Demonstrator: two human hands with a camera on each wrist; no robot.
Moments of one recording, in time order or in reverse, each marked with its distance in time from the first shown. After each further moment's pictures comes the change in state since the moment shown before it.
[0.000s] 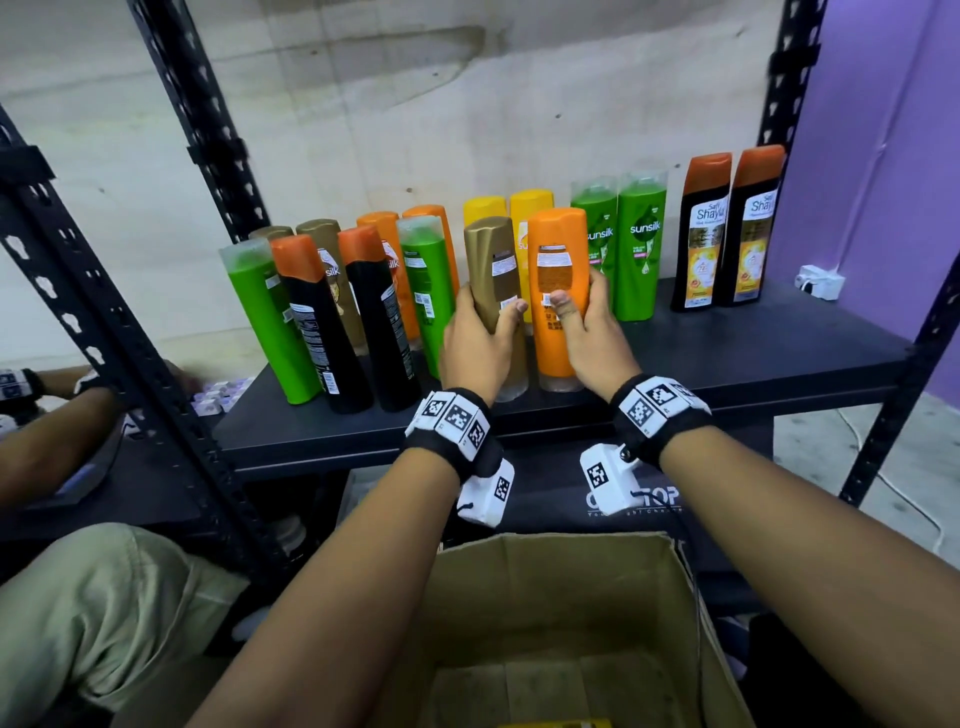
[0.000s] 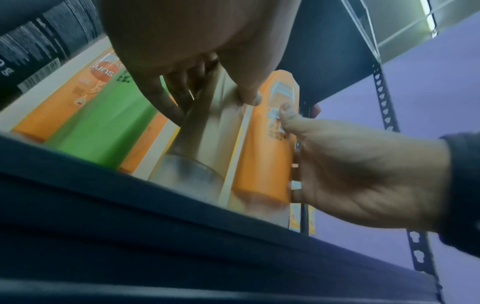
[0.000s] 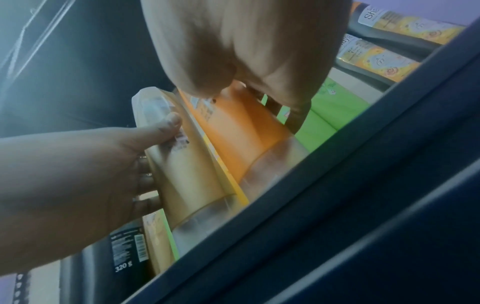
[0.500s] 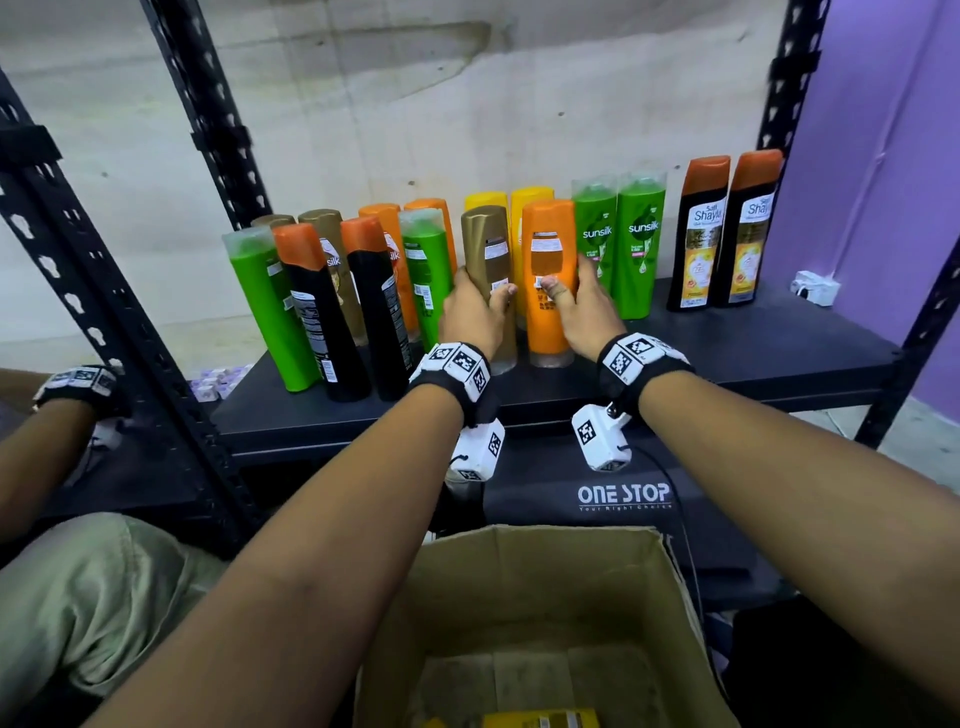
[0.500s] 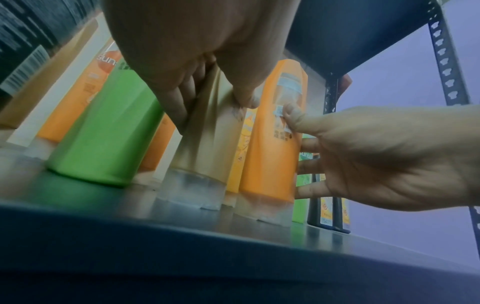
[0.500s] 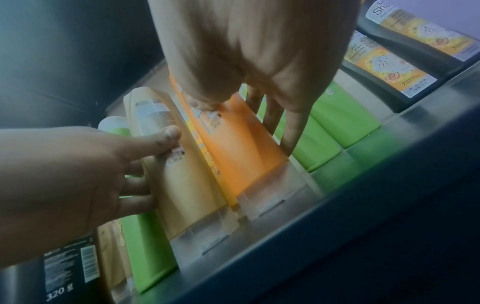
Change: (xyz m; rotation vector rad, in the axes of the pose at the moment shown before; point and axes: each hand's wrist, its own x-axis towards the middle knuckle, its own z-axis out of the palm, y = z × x) left_hand 0.034 0.003 0.009 0.115 -0.045 -0.122; right_hand 0.035 -0.003 0.000 -0.159 -0.071 0.046
